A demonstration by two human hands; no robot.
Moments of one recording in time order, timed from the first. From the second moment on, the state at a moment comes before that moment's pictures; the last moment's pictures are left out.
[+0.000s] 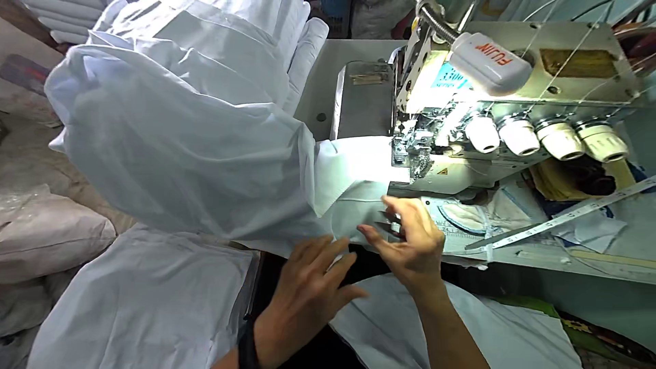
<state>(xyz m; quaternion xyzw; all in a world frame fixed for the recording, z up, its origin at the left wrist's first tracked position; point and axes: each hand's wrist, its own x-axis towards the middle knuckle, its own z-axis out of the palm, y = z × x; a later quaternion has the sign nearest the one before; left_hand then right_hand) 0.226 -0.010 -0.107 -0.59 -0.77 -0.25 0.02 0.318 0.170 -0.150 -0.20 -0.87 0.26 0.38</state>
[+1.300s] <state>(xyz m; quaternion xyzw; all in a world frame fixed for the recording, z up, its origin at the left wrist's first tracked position) 0.145 0.033 -0.082 -0.61 -0.67 -0.42 -0.07 0.322 0.163 -0.148 -0.07 -0.68 0.66 0.31</state>
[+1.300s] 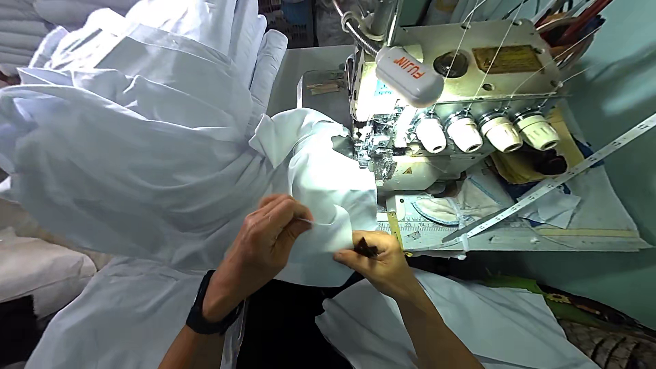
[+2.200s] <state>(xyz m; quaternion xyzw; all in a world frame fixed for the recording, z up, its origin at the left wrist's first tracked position) 0.137 0.122 -0.091 -0.60 -0.71 -0.36 -0.11 0.366 0.166 -0.208 -0.10 -0.82 0.41 0.39</state>
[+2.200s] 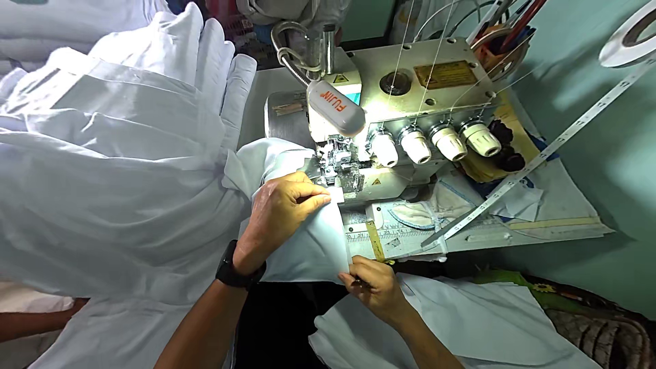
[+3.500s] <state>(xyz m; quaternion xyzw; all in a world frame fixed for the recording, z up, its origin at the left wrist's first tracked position) 0.170 0.037 -0.186 -0.57 -0.73 -0.28 0.23 0.322 0.155 -0.113 -0.23 -0.43 0.78 0.39</state>
